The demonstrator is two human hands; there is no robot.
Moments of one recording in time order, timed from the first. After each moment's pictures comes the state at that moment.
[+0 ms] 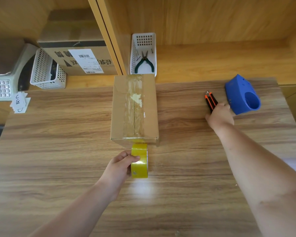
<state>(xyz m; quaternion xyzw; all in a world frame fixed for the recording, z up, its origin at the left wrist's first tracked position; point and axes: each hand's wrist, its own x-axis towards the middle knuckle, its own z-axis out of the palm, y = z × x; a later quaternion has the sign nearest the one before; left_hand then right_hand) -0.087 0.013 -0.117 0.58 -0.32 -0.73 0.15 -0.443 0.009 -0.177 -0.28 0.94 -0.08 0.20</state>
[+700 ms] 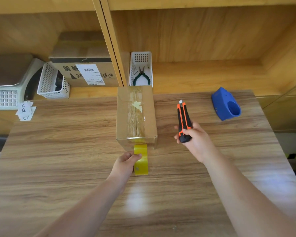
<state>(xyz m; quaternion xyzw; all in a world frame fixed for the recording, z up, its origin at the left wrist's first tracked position) -0.091 0.021 -0.117 0.60 -0.37 -0.69 0.16 -0.334 0.068 -0.093 -0.09 0.56 -0.60 0.56</state>
